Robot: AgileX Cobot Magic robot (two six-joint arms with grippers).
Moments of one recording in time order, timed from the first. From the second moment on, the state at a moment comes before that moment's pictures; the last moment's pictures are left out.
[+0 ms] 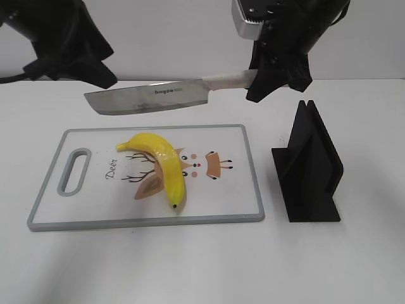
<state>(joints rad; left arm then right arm) -0.28 1.67 -1.44 -0.60 0.98 1.50 0.37 2.01 -1.75 0.44 1.17 -1.46</state>
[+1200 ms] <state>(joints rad) -0.33 1.92 -1.49 -0.46 1.01 1.47 0.37 2.07 -1.76 0.51 1.13 -1.53</state>
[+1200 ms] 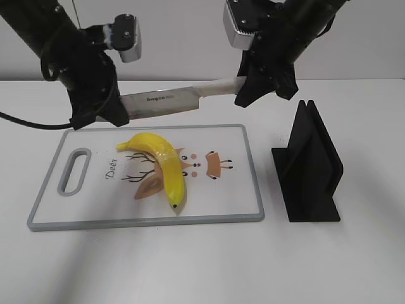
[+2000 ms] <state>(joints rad) -0.35 2.16 -1.51 -0.43 0.89 1.37 0.37 2.32 -1.78 0.44 1.08 -1.49</state>
